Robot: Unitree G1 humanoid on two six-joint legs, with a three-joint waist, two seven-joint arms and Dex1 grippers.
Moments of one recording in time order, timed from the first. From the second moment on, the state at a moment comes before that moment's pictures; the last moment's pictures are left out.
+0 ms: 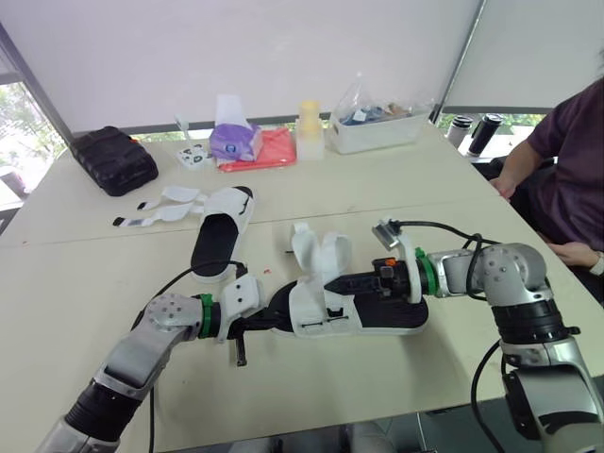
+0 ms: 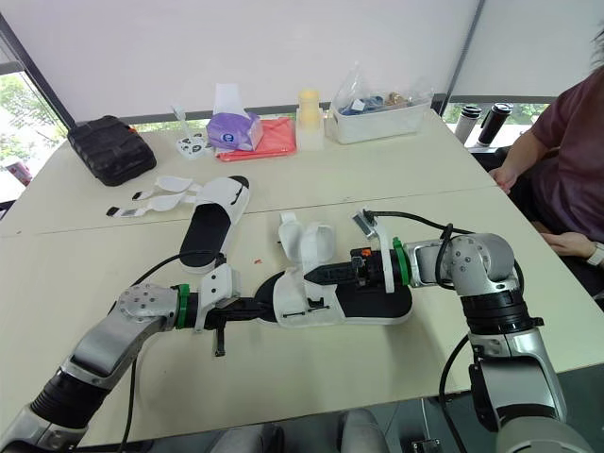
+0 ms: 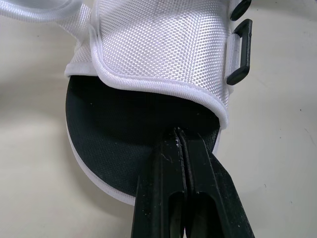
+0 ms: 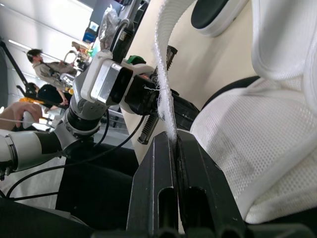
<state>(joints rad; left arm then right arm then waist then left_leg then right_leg) -0.24 0.63 -0.24 -0.21 -0.24 0.34 -1.02 -0.69 -0.60 0.03 0.05 0.98 1.43 0.87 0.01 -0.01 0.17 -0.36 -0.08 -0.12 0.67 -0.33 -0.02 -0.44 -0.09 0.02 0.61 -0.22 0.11</state>
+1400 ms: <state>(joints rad) -0.24 0.61 -0.24 -0.21 -0.28 0.39 -1.04 -0.49 -0.81 0.08 -0.17 0.72 0.98 1.06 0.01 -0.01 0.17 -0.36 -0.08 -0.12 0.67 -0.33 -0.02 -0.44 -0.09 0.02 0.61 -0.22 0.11</state>
